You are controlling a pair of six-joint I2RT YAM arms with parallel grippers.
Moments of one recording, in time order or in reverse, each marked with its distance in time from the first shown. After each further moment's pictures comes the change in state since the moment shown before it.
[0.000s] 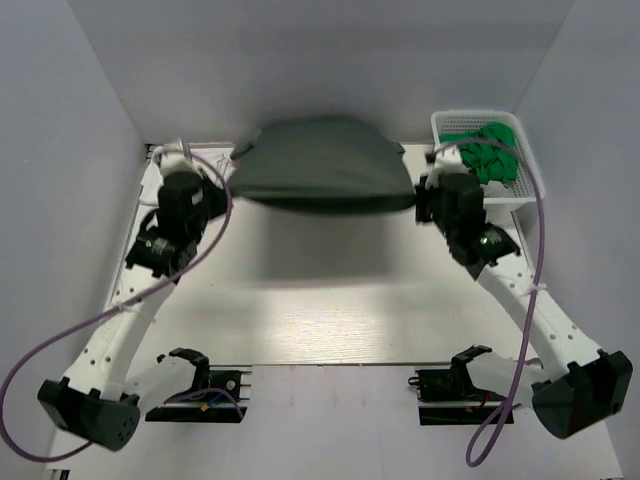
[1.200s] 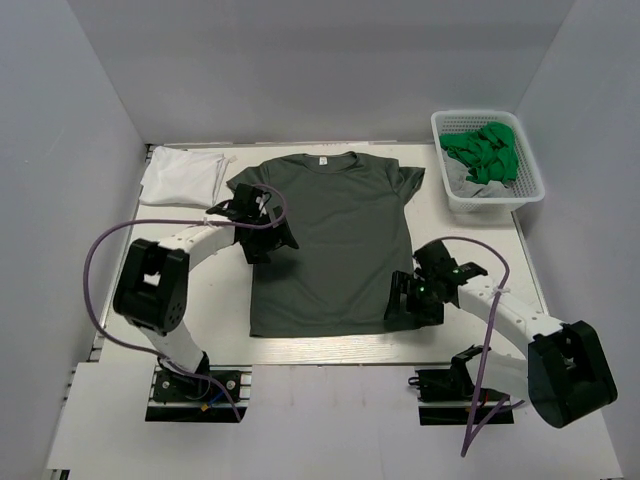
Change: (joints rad) left arm -0.014 0.585 -0.164 -0.032 0.547 -0.131; right arm 0.005 0.028 -0.516 -0.379 -0.463 0.513
